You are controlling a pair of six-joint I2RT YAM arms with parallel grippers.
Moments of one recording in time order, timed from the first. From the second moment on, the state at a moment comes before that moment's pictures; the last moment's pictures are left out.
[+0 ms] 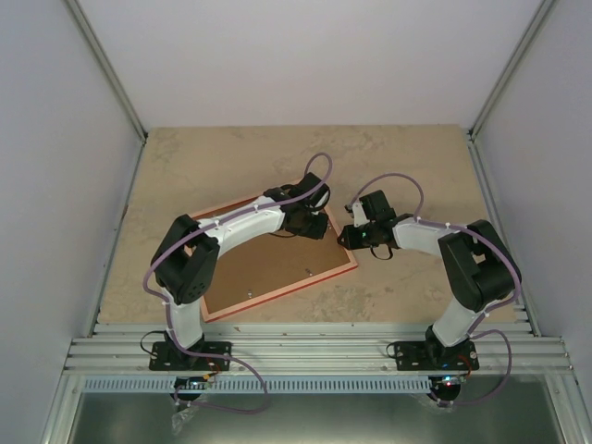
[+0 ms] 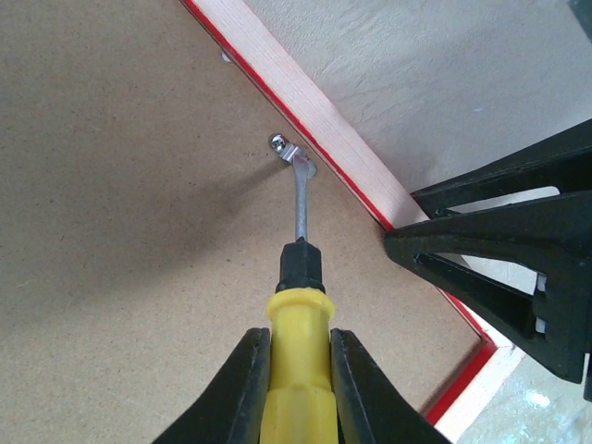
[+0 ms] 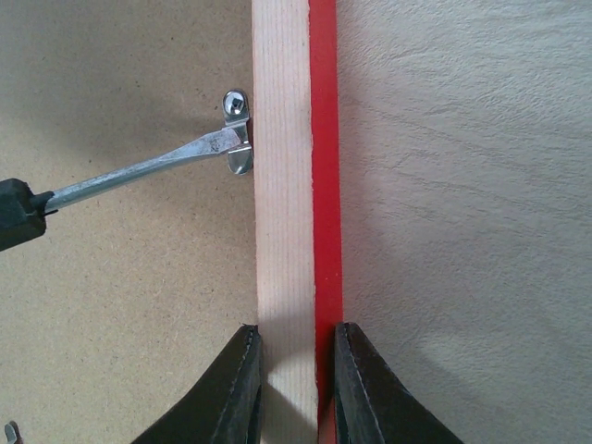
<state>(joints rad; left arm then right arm) -0.76 1.87 1.38 -0.60 0.08 -0.43 0.46 1.71 0.84 -0.16 -0.31 0.30</state>
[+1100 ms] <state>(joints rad) -0.77 1.91 1.44 -0.64 0.08 -0.42 0.46 1.71 0.84 -0.16 -0.31 0.30</state>
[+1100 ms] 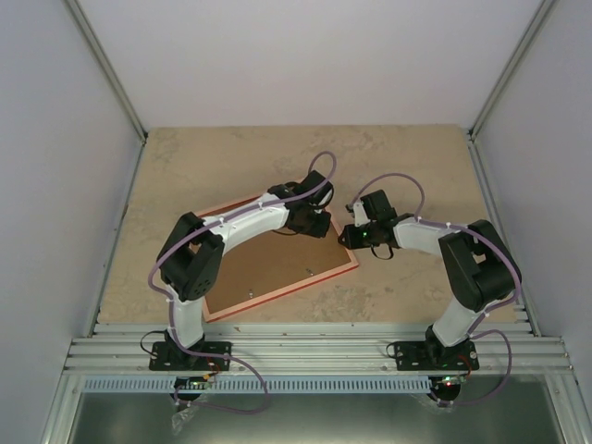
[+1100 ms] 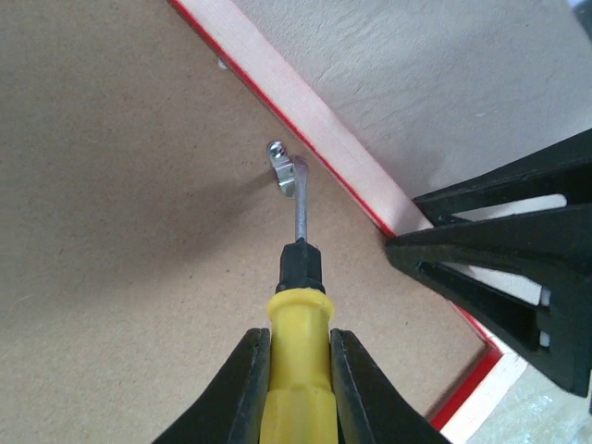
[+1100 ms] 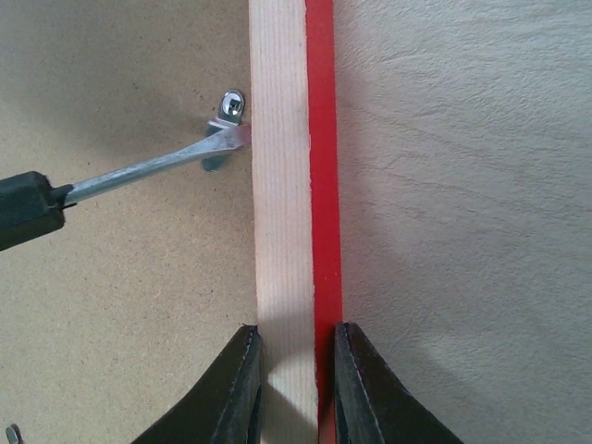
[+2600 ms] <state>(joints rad) 0.27 1.39 0.53 0.26 0.41 -0.91 0.22 1.56 0.68 -0.15 -0.29 0.27</state>
